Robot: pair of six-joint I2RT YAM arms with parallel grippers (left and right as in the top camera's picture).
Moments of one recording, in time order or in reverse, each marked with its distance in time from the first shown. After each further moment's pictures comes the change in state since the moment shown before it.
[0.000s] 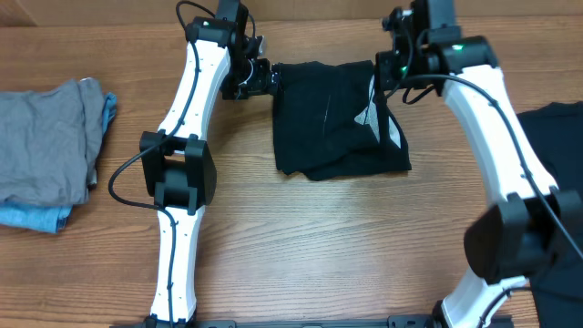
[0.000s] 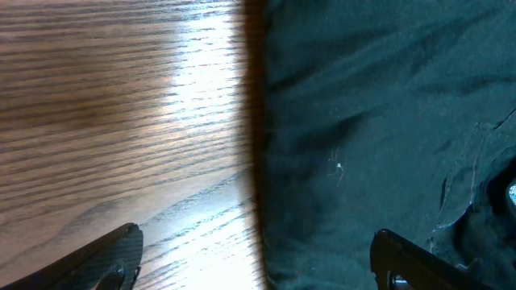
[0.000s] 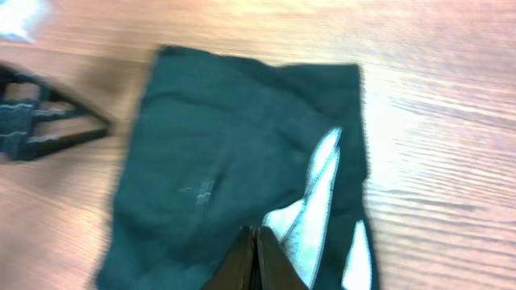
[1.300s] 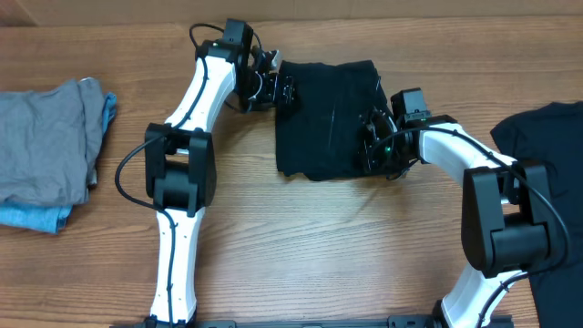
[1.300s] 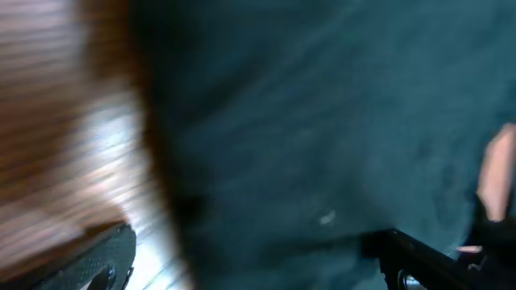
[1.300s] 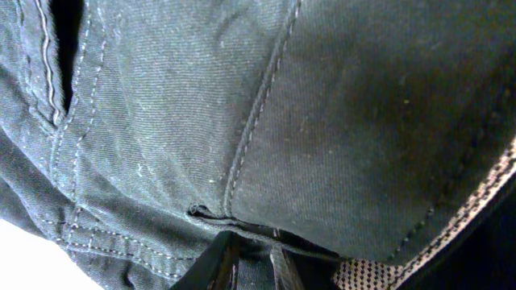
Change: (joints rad) left arm -0.011 -0.024 -0.295 0.310 0.298 0.070; right arm -0.006 0.050 -0.679 0.395 -0.225 -0.069
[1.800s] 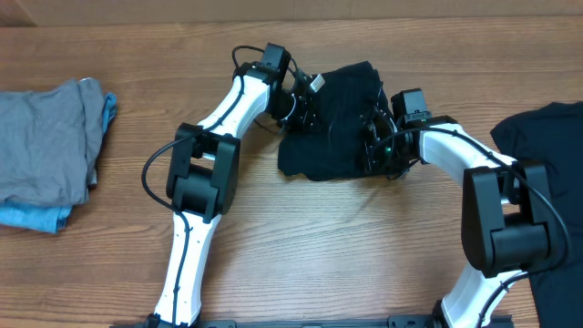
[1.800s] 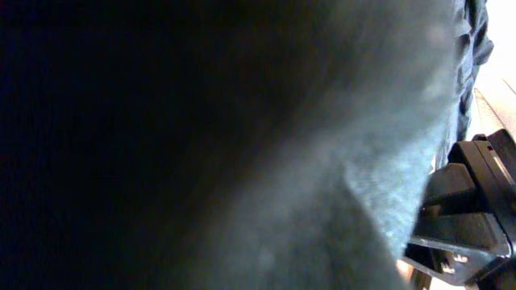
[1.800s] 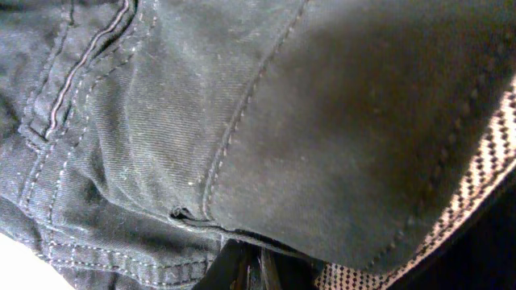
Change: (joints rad) left arm -0.136 -0.004 -0.142 0.111 0.200 0.041; right arm -0.001 0.000 -0.003 0.010 0.011 0.002
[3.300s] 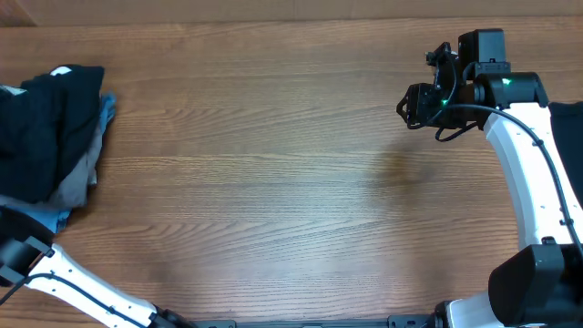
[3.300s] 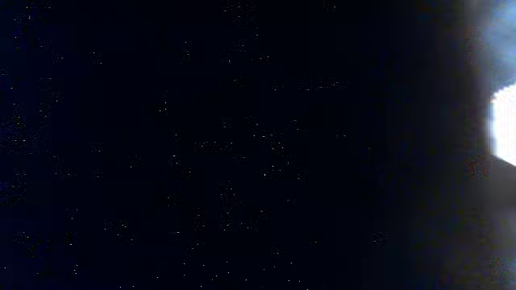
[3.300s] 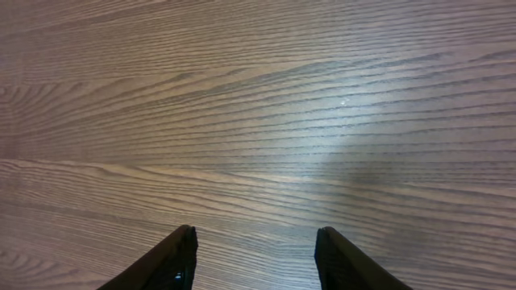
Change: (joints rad) left arm 1.279 -0.023 0.598 -0.814 -0.354 -0.173; right arm -0.132 -0.273 0.393 -0.474 0.160 0.147
